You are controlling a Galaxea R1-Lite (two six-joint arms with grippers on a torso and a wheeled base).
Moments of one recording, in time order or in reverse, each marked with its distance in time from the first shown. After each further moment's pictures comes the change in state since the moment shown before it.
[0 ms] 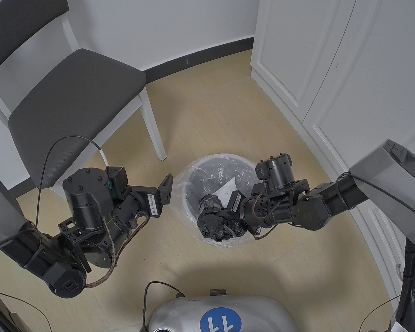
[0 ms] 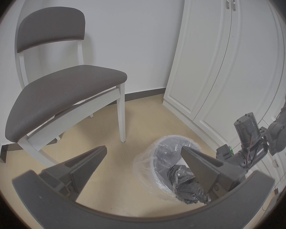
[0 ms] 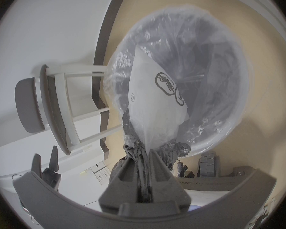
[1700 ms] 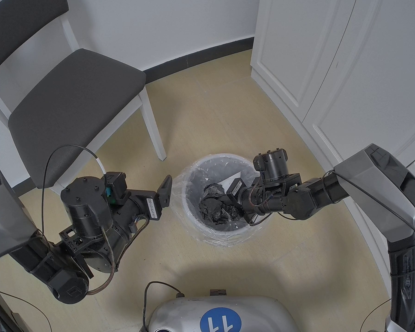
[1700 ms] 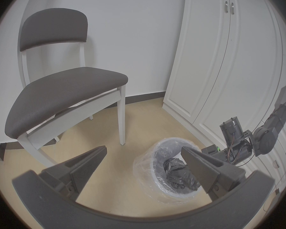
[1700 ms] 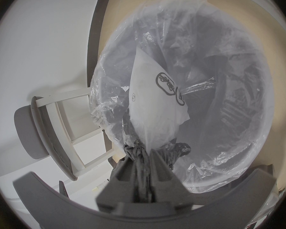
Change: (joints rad) left arm 0.000 0.041 0.054 -0.146 0.002 0.011; right arm -0.054 0.138 -0.196 0.005 -0.006 0.152
